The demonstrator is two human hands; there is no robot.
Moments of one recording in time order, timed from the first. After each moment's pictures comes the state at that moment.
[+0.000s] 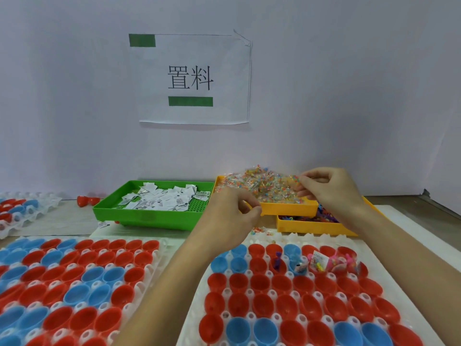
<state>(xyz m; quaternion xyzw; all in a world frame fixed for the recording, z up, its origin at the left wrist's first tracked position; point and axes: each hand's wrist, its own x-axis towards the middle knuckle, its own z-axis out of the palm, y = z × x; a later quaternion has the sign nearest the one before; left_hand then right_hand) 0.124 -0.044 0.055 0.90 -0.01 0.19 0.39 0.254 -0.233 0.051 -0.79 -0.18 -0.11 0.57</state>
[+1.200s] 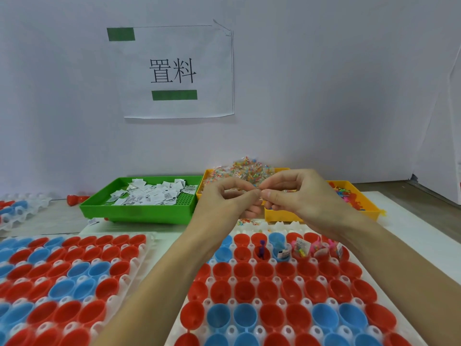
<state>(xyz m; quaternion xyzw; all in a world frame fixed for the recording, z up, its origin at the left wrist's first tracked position) 0.122 -0.072 0.050 0.71 -0.01 0.16 0.69 0.195 -0.232 0.054 -0.73 -0.33 0.03 0.60</state>
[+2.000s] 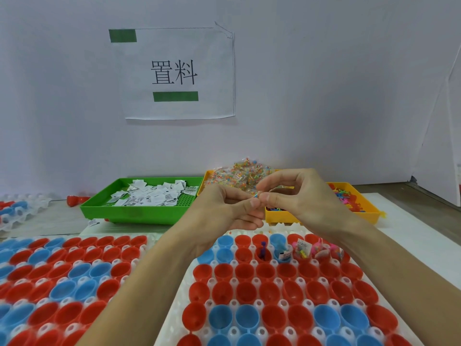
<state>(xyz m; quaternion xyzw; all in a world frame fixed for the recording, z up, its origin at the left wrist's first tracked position) 0.121 -0.054 0.054 0.73 -0.03 0.03 0.69 0.184 -0.229 0.058 -0.74 -0.35 -0.02 0.58</state>
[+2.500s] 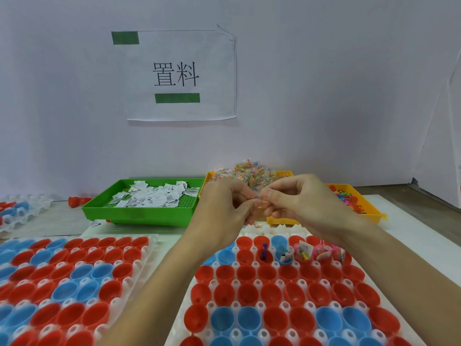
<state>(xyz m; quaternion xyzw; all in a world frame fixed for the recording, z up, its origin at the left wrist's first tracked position) 0.127 -0.058 0.047 0.86 -0.08 0.25 0.45 0.186 -0.227 0.057 -0.71 -0.30 0.09 0.63</state>
